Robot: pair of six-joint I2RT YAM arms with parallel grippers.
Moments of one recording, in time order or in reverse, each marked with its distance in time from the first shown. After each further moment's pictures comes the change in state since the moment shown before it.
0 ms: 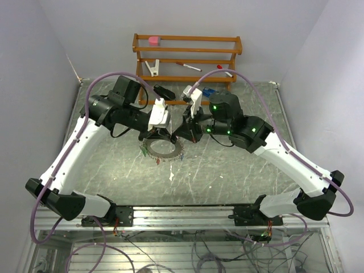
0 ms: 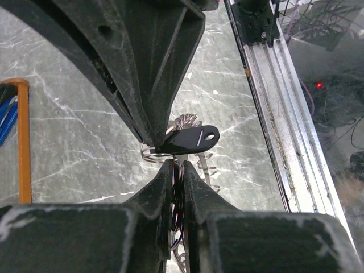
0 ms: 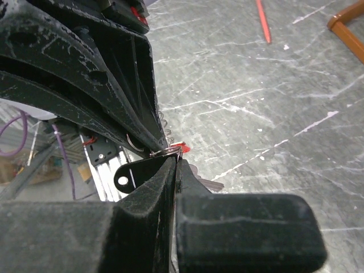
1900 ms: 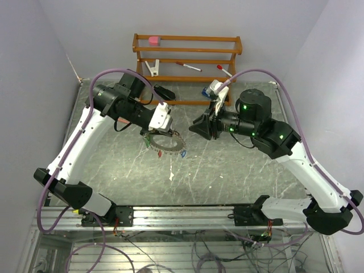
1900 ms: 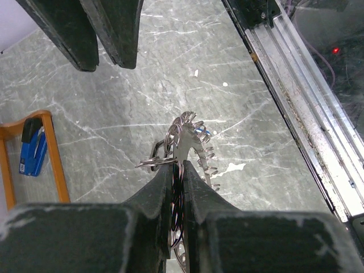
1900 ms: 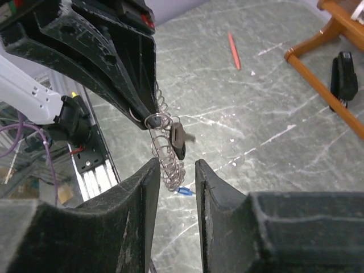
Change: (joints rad) left arm -0.030 0.116 0.182 -0.185 -0.002 0.288; right arm -0.115 -0.163 -0.033 -0.018 -0.054 -0.058
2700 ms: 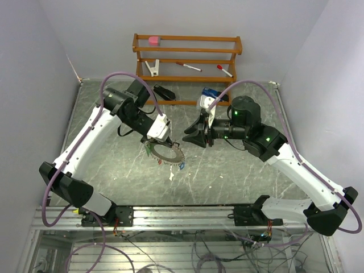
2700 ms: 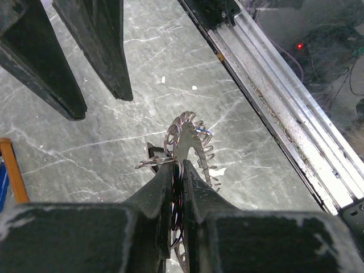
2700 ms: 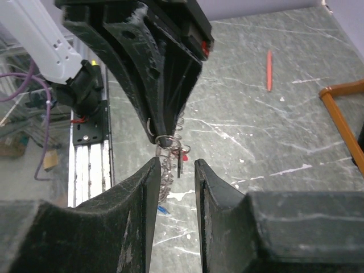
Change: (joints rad) left arm 0.000 0.013 -0.126 -0.093 0.078 0.222; right arm -0.009 -0.016 -0.191 0.200 -0.238 -0.211
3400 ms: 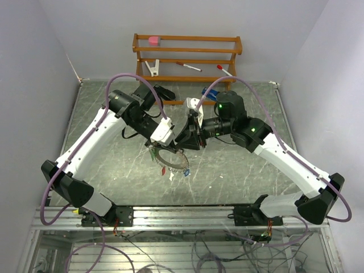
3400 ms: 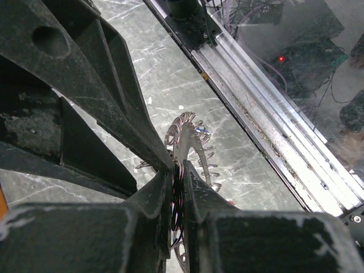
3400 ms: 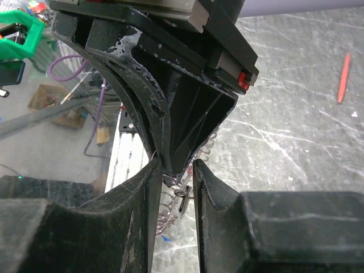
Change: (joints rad) left arm -0.067 0.012 -0.006 -0.002 0.034 -0.010; right arm -0.004 0.136 0.059 -0.028 -0.259 -0.007
